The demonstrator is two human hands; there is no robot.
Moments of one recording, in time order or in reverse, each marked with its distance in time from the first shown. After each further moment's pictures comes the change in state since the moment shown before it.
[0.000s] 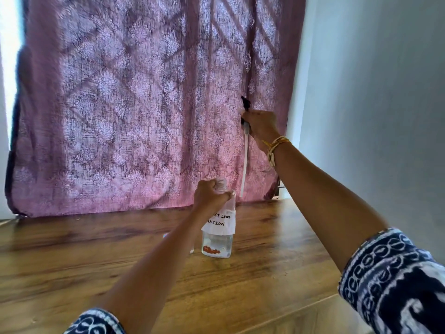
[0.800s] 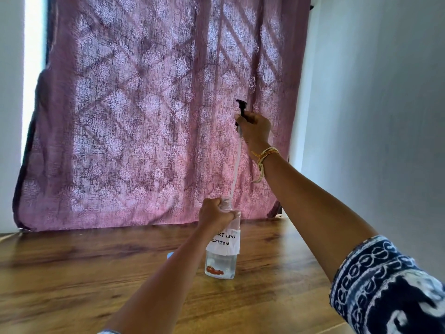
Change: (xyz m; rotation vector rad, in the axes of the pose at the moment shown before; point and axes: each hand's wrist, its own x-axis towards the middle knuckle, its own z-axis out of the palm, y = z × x) left_hand 0.015 -0.010 0.006 0.038 -0.009 -0.049; right_hand -0.012 -0.034 0.036 0.085 0.093 -0.228
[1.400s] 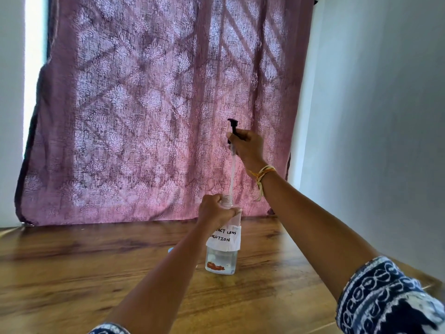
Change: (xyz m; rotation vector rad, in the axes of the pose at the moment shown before) left_hand -0.009 0.005 -0.010 0.017 -0.005 0.024; right_hand -0.043 0.029 -0.006 -0.053 -0.141 0.074
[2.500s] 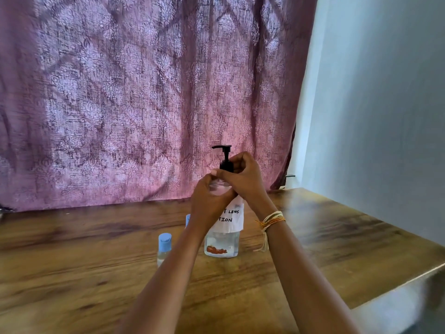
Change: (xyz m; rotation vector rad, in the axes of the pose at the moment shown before) left_hand -0.022 -0.017 0.010 -0.358 0.103 0.065; right_hand -0.086 0.096 -0.017 -0.210 -0.146 0.107
